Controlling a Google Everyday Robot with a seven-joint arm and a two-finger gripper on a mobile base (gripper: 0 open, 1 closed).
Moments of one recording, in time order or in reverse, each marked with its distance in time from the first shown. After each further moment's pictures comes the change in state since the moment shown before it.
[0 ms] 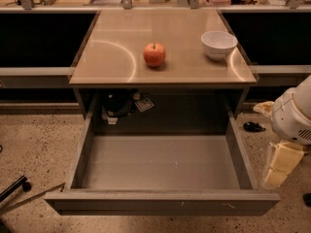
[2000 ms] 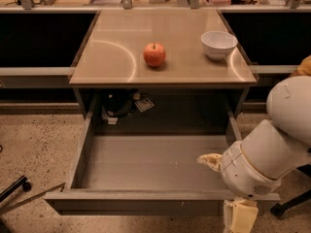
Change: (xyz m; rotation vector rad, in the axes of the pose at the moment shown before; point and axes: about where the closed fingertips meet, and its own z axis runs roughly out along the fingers) arm -0.080 0.130 0.065 -0.311 -0.210 -0.197
